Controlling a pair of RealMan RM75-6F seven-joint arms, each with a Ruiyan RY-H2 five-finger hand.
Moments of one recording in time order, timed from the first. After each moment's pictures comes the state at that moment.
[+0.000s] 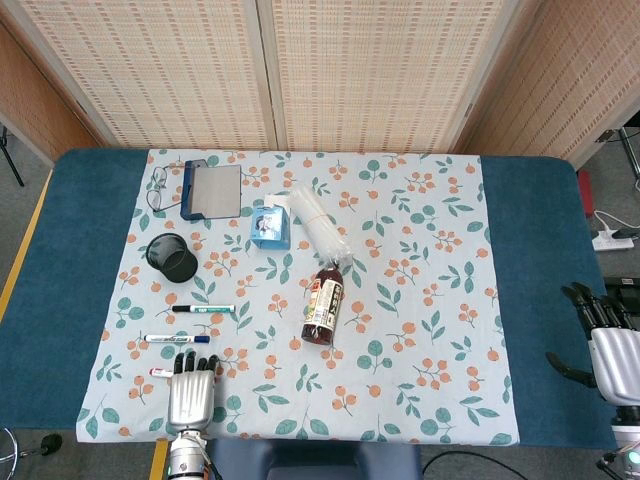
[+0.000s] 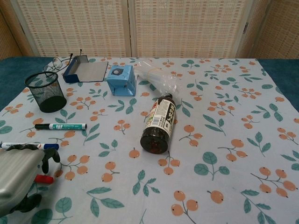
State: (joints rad) left arm -0.08 -2.01 0.00 -1.54 1.26 1.56 1.05; right arm 0.03 -0.99 0.06 -1.79 -1.46 1.48 -0.07
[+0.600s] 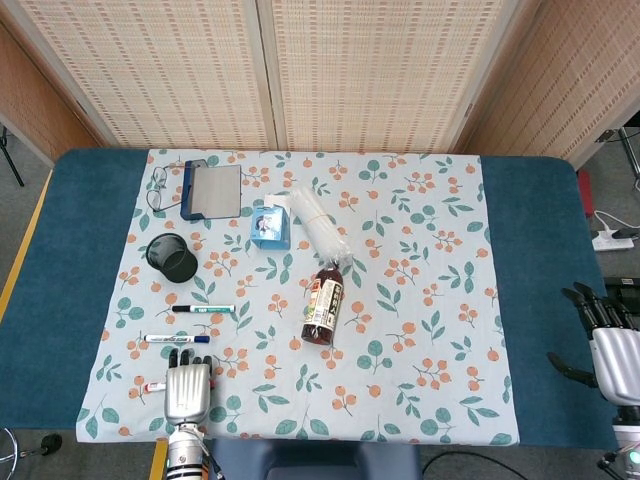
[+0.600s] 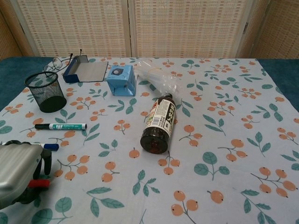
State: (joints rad) left arm -0.10 -2.03 -0.03 -1.46 1.27 1.56 1.04; right arm 0.03 -0.99 0.06 -1.79 -1.46 1.49 -0.08
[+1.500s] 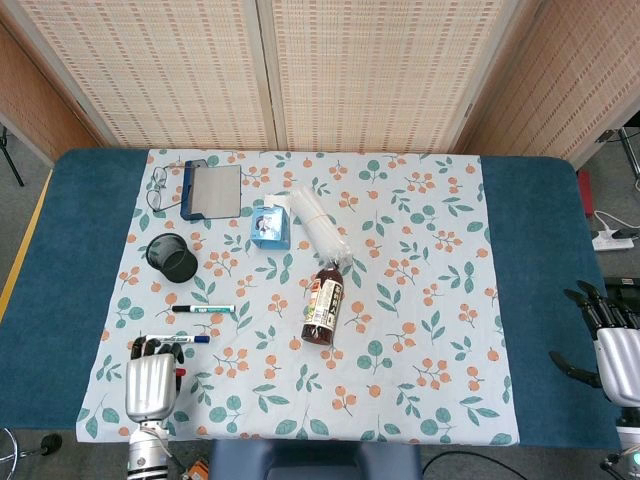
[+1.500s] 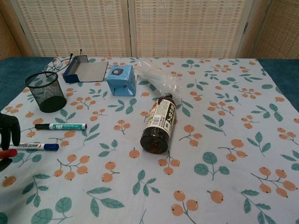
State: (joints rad) left arm -0.10 -1.75 -0.06 -1.84 1.34 1.63 1.01; right arm 0.02 -0.98 0.06 -1.79 -1.47 1.51 -0.05
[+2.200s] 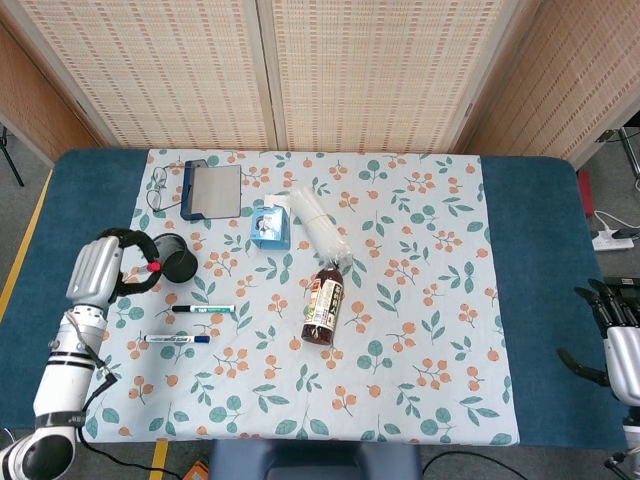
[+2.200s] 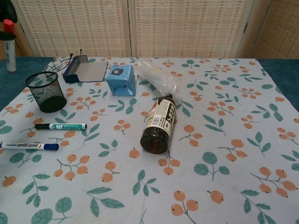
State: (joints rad) left arm -0.43 -1.15 -0.54 -2.00 0.88 1.09 0.29; right arm 0.02 -0.98 0.07 -1.79 -1.44 1.51 -0.06
